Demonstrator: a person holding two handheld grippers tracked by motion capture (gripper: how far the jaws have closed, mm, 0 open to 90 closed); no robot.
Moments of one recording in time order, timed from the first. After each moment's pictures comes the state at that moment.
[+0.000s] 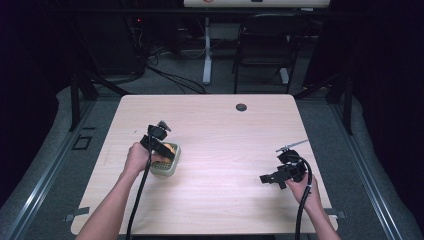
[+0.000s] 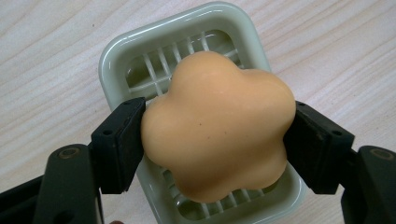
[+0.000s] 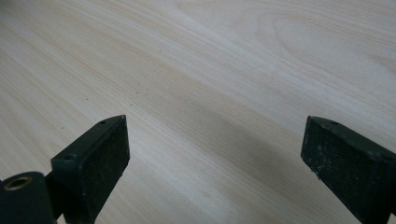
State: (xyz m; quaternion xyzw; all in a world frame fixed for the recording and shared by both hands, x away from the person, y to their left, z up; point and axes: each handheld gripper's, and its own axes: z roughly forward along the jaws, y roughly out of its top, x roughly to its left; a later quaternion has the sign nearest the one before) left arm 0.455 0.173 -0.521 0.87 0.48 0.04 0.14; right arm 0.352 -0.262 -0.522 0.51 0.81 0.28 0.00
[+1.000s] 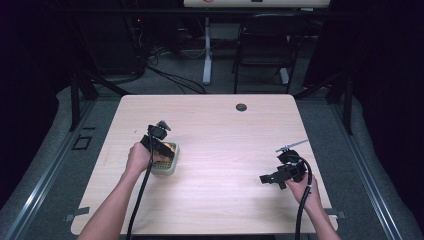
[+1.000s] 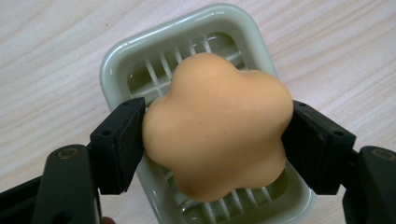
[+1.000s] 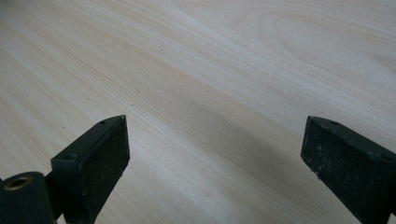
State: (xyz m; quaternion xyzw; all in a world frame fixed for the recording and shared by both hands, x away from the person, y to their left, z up) left arm 0.456 0.172 -0.522 0.86 0.49 0.06 0.14; right arm 0.352 -0.262 -0.522 0.51 0.81 0.28 0.00
